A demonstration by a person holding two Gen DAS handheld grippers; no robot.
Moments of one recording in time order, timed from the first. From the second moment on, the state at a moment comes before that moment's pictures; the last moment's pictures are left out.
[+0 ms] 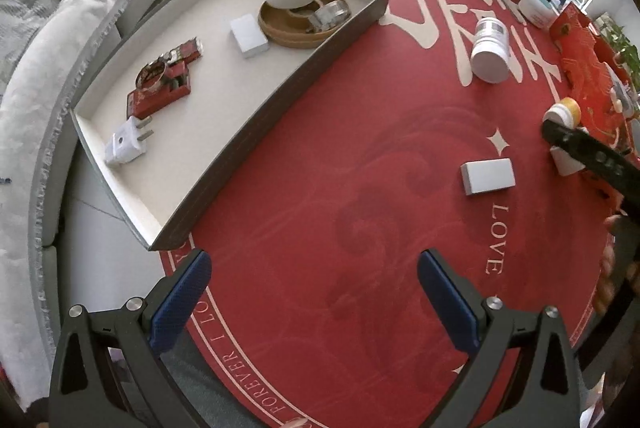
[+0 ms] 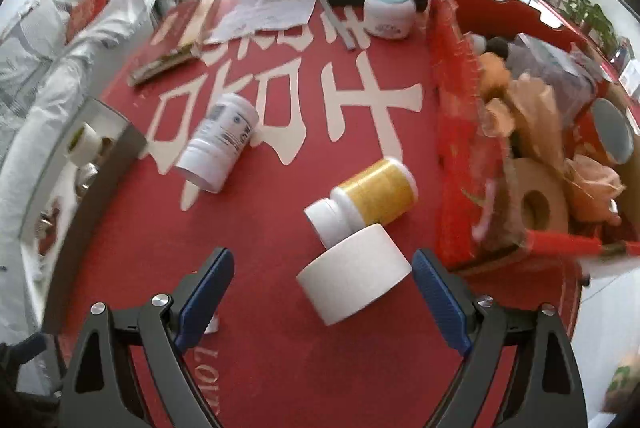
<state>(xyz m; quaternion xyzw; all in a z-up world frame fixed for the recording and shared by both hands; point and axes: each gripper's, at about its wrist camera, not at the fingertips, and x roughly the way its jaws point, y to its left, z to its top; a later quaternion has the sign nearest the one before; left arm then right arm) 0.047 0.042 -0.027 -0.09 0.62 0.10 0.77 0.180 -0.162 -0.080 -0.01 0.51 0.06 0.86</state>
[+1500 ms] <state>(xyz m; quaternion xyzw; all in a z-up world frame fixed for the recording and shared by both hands) 0.129 -0.039 -0.110 -0.12 0.62 0.11 0.77 0.077 -0.181 -0.104 -0.14 0.54 0.14 0.82</state>
